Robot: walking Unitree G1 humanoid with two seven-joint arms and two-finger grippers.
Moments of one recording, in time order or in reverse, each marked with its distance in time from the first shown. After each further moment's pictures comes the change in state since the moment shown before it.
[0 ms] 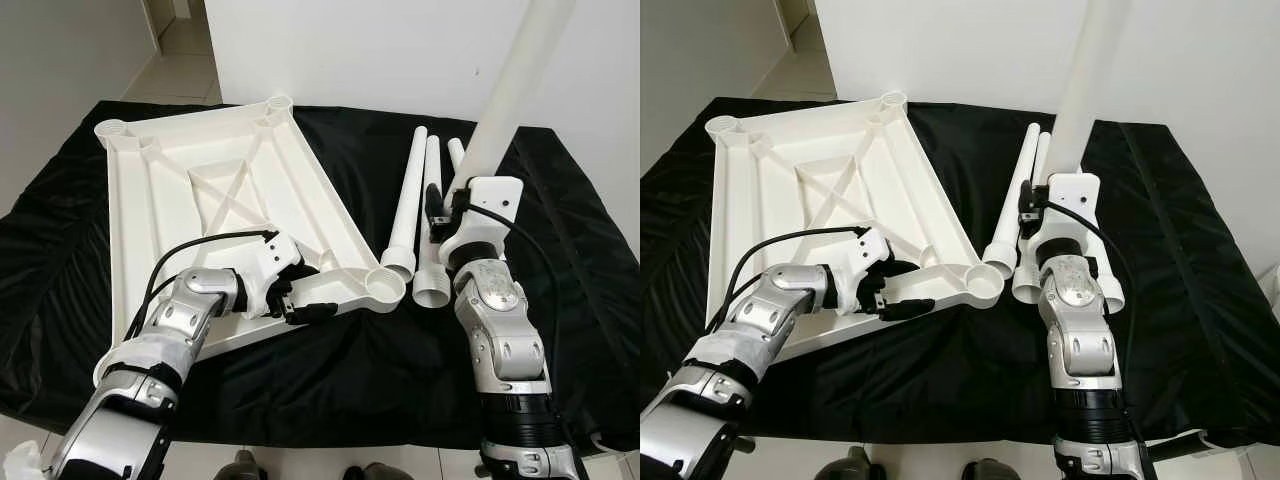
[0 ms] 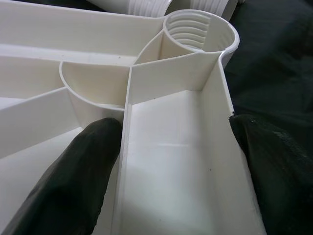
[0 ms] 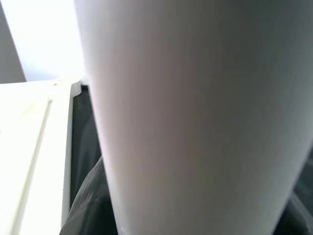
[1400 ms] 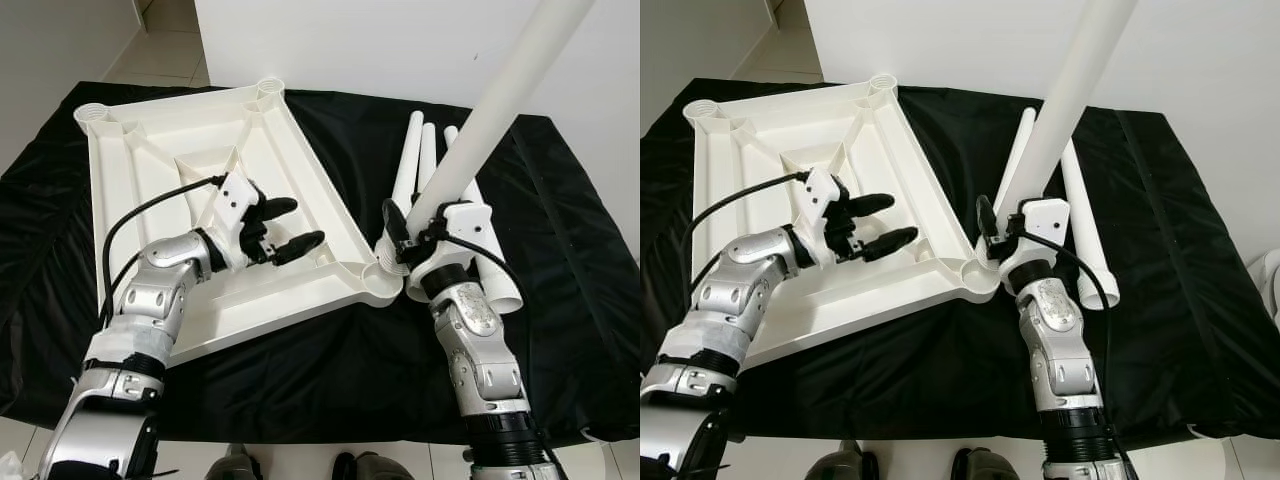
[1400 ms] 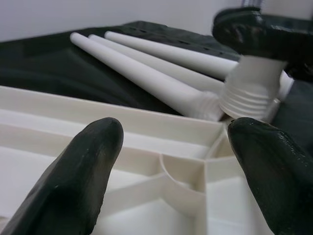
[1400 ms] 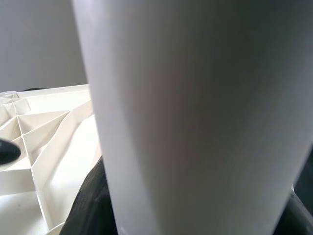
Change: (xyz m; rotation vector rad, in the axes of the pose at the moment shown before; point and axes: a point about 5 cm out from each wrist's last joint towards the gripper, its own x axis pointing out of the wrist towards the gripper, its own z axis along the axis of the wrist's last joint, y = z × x) left arm -0.042 0.017 0.040 0.065 -0.276 0.224; right arm -0.014 0.027 -0.015 0.146 -0.094 0.267
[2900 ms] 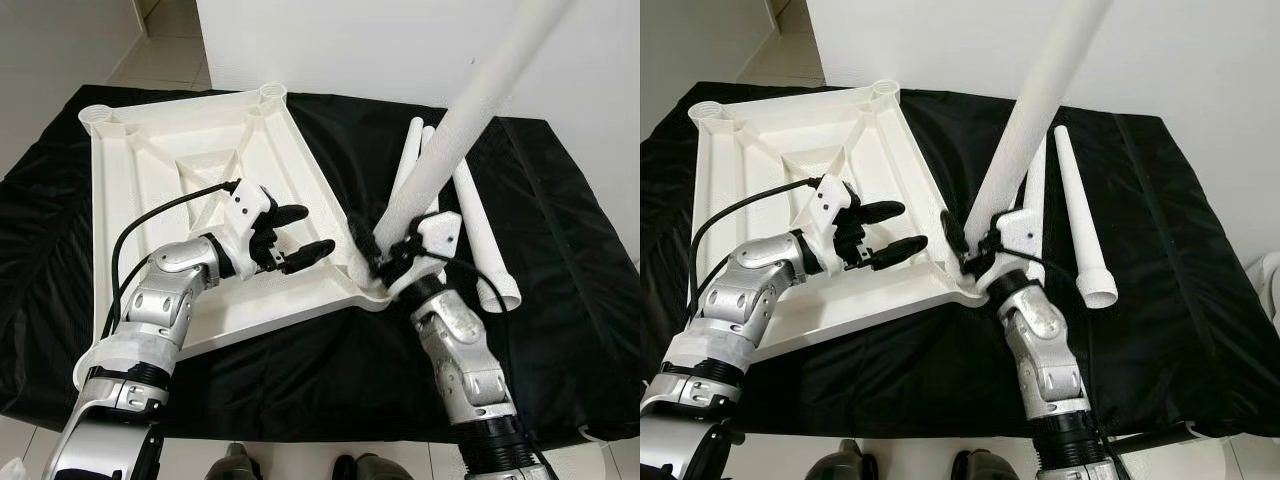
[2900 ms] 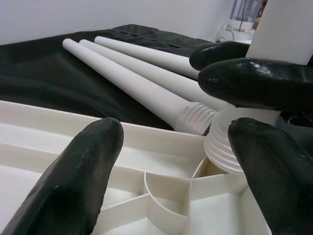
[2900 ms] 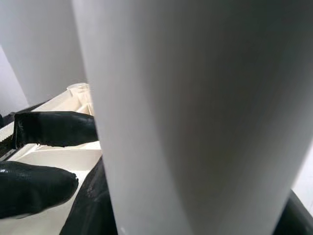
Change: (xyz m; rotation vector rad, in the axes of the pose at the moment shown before) left arm 0.006 -0.007 0.007 -0.010 -0.005 -0.025; right arm -0.004 0.023 -0.014 0.083 0.014 0.213
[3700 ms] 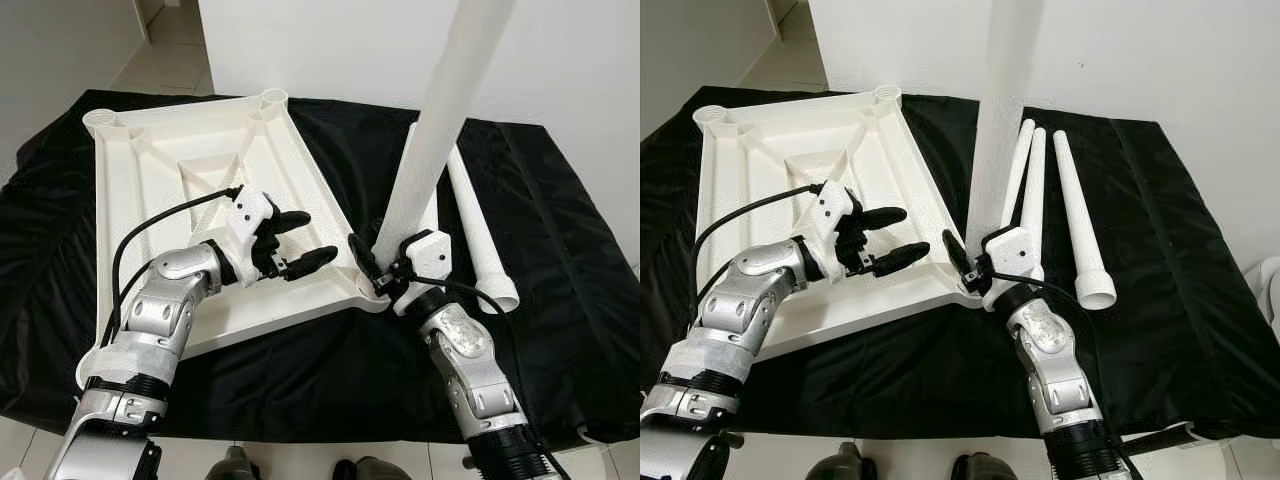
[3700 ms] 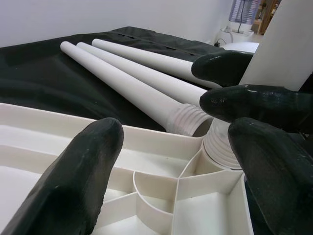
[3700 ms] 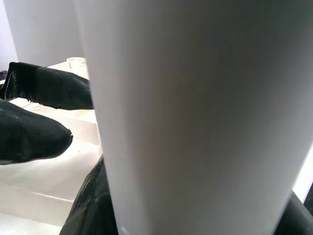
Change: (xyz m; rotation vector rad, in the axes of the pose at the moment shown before) left arm 0.000 -0.009 0.000 -0.010 0.000 -0.004; right arm -0.013 -0.001 -0.011 -0.201 0.073 0.053
